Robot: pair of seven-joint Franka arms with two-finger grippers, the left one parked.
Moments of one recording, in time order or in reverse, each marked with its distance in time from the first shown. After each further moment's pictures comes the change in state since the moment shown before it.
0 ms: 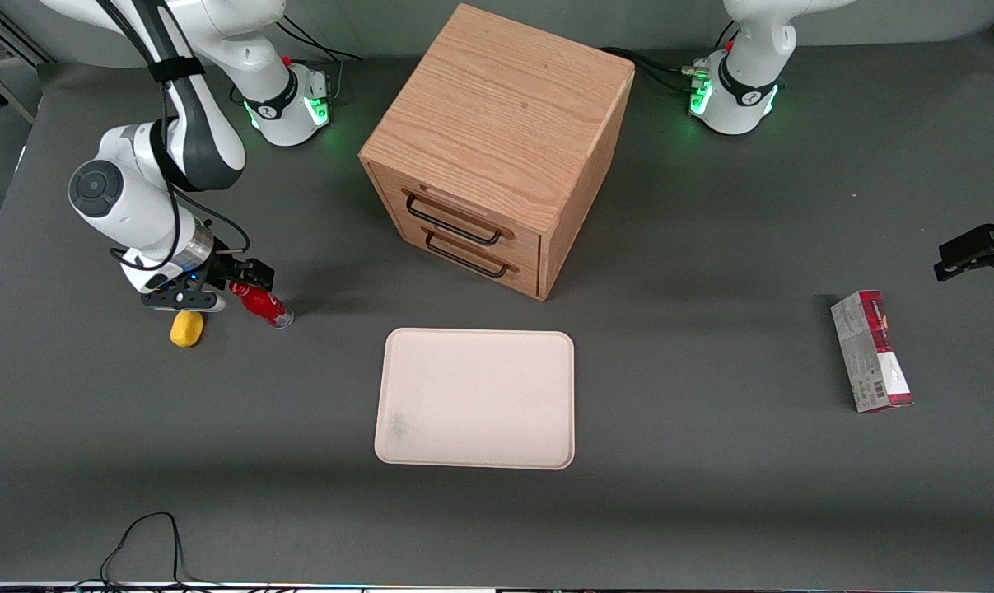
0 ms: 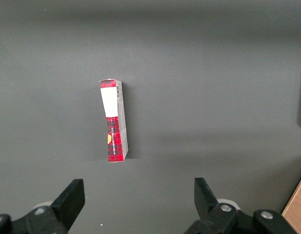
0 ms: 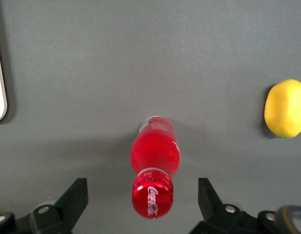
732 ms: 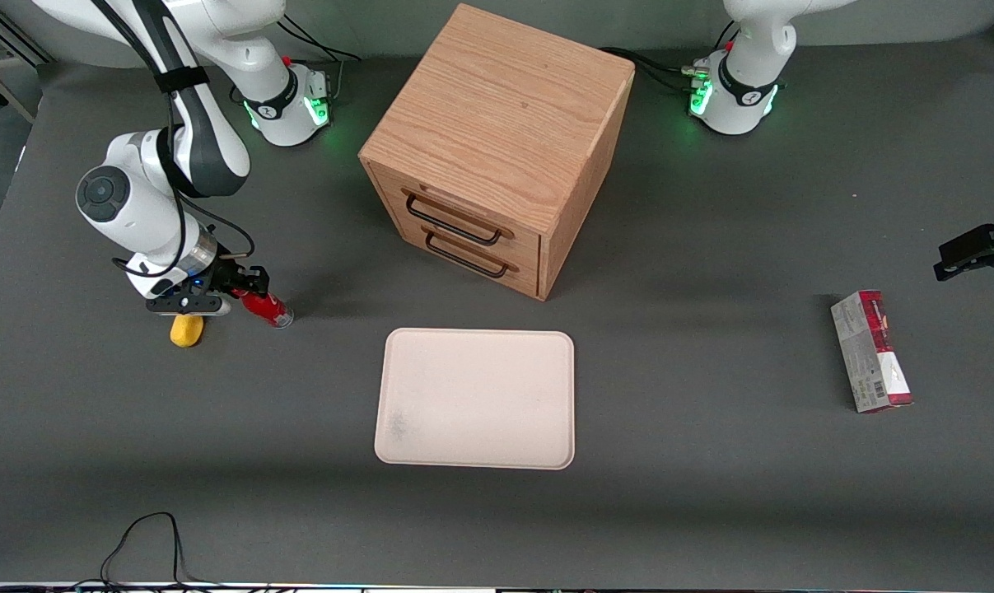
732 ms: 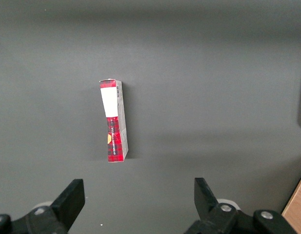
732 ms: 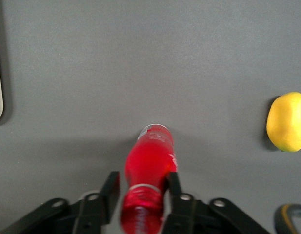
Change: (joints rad) arm 0.000 0.023 -0.003 -0.001 0.000 0.038 -0.042
